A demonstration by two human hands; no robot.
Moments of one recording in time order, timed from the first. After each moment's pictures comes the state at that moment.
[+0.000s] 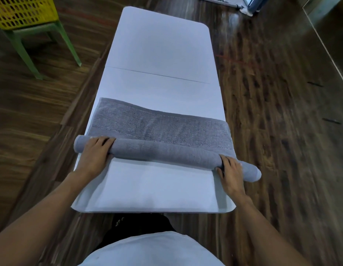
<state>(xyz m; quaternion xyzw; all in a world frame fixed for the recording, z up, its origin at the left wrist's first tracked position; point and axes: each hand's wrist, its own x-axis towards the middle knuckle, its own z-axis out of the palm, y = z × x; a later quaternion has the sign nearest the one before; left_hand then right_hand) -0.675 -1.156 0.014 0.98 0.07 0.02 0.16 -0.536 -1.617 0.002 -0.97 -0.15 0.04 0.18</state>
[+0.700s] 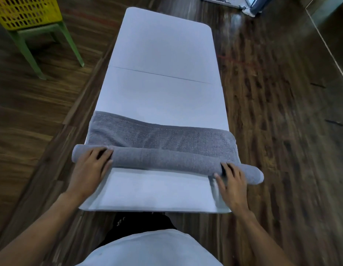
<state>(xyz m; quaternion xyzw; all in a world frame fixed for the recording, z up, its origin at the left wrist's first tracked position) -0.723 -1.170 0.020 0.98 0.07 0.11 0.15 -0.575 -1.616 0.008 -0.97 -0.16 -0.04 0.16</state>
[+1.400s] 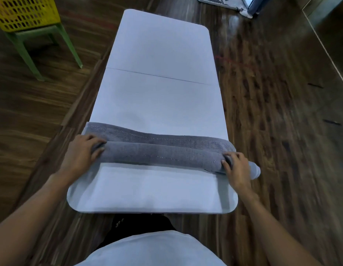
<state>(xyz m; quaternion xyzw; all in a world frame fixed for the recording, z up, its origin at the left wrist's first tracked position) -0.690 -1.137 0.045 0.97 0.12 0.06 0.22 -0.525 -1.613 0.032 -0.97 -0.10 0.01 0.23</state>
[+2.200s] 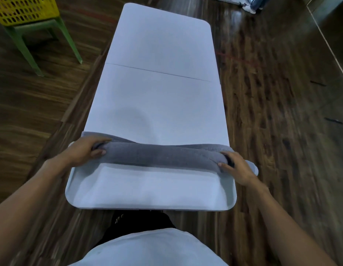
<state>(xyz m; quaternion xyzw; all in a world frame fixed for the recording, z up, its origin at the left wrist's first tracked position) -0.678 -1.123 0.040 0.94 0.06 -0.12 0.30 -0.503 -1.632 0.047 -0.94 -0.18 0.21 0.23</state>
